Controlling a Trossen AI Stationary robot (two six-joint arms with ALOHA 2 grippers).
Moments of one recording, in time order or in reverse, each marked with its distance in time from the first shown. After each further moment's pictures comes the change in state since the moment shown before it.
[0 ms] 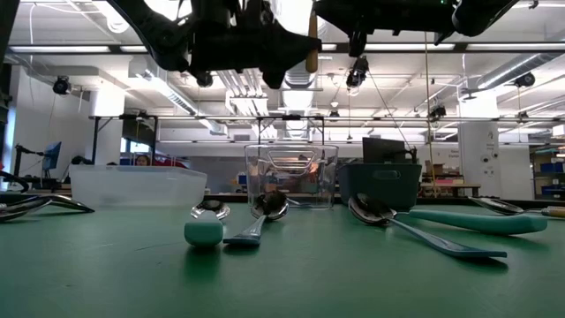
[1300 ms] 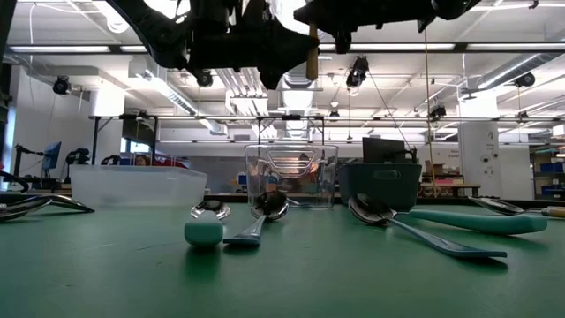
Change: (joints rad) left arm 0.007 -0.024 -0.001 -0.032 -0.046 -0.030; right arm -0.001 0.089 0.211 -0.284 0.029 -0.076
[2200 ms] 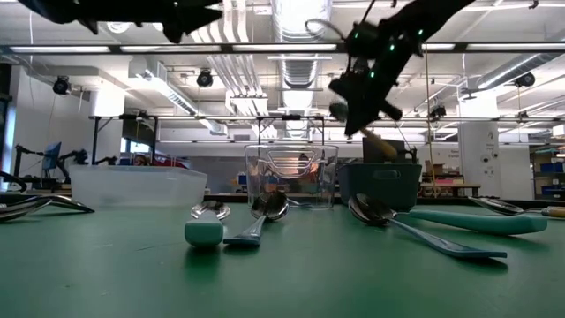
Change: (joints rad) left arm 0.061 -0.806 -0.332 -0.354 -0.278 0.204; right arm -0.351 0.227 0.229 -0.866 0.254 0.237
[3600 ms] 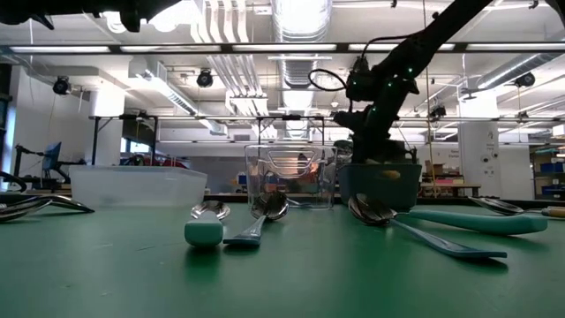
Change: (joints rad) left arm 0.000 -0.303 -0.121 -0.011 -0.121 0.015; right arm -0.187 0.158 -0.001 -0.017 -0.332 -0.042
